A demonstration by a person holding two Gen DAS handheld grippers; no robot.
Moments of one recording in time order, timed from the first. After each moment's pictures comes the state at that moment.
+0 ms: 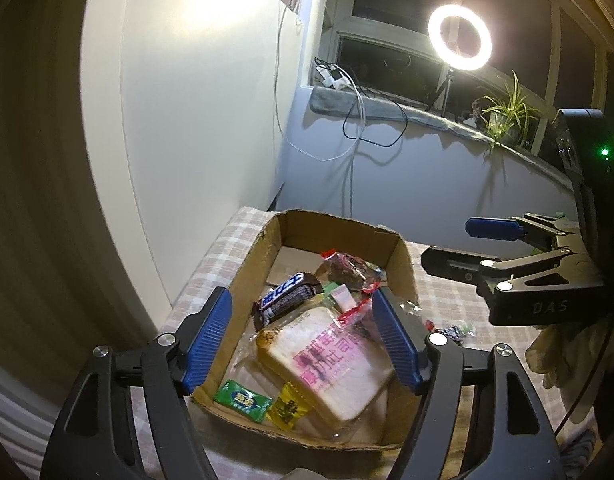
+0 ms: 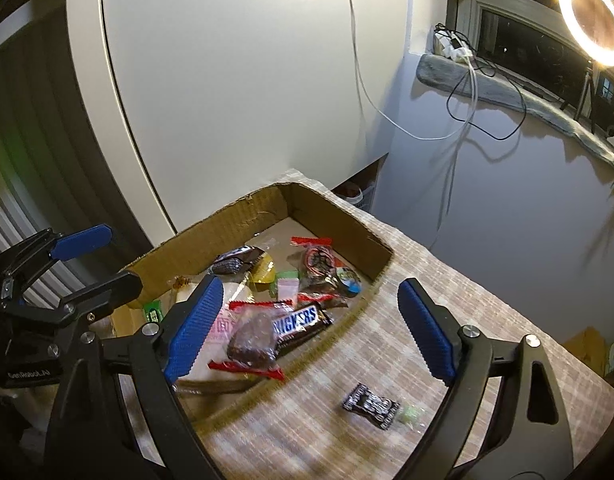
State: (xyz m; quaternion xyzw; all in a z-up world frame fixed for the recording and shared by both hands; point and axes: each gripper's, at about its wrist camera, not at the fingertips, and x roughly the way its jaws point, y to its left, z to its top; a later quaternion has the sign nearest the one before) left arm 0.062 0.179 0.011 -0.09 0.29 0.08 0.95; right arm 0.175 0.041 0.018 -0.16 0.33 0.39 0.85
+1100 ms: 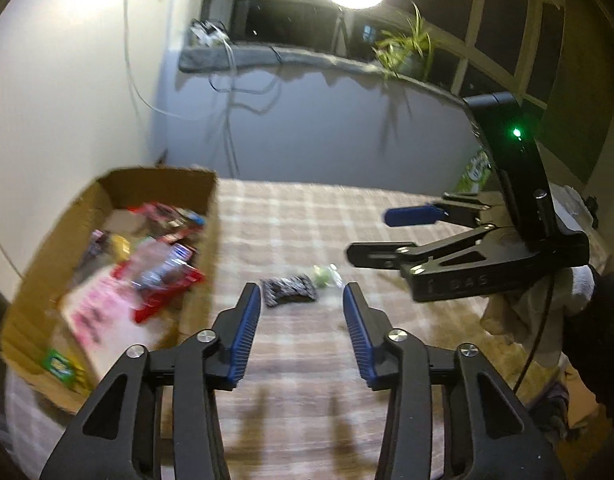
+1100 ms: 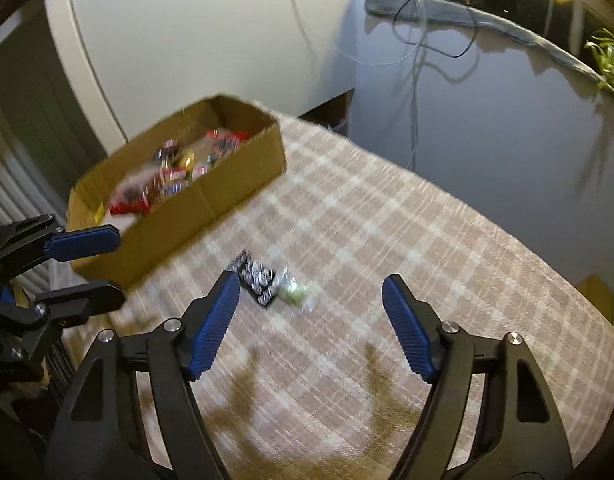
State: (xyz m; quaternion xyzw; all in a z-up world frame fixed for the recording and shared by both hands) left arm 0.090 0.034 -0.022 -0.06 0.36 -0.08 0.93; right arm 0.213 -0.093 -0.048 -0.16 0.40 0.40 0.81
